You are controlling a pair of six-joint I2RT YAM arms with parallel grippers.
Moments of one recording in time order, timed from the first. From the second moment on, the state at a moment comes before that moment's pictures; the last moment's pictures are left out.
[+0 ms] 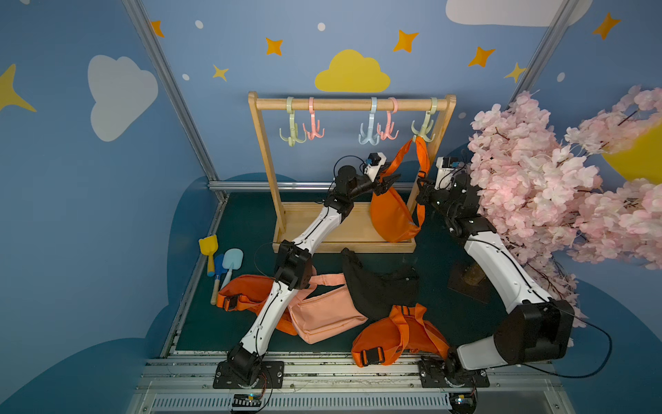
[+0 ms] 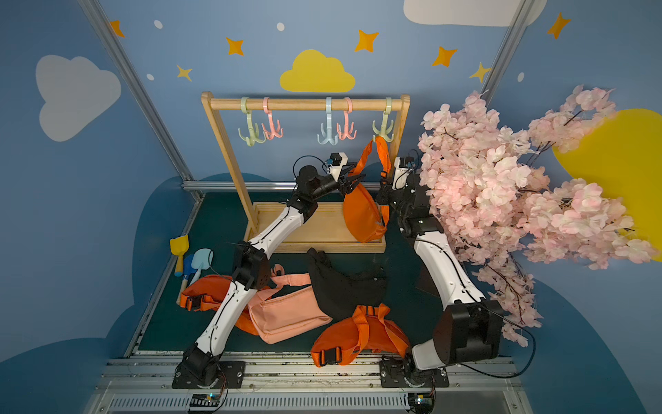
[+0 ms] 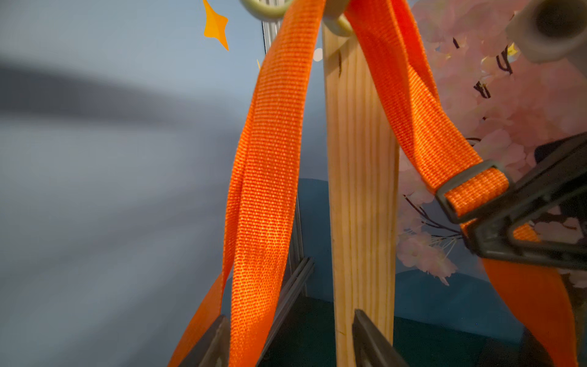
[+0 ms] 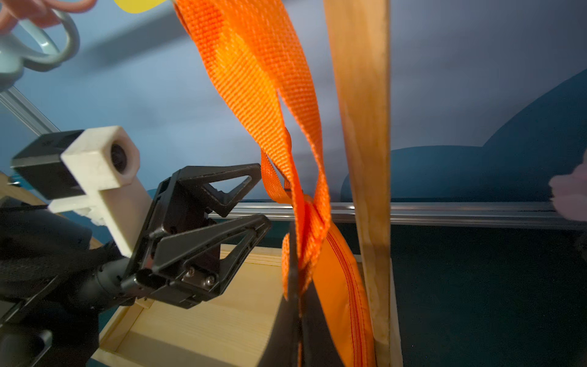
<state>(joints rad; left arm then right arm) -0.53 2.70 2.66 0.31 0.58 -0.04 0.18 1.47 1.33 -0.04 -0.20 0.23</state>
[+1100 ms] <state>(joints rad) -0.56 2.85 2.79 0.40 0.43 -0.12 0.18 1.39 1.52 -0.05 -0.45 0.07</state>
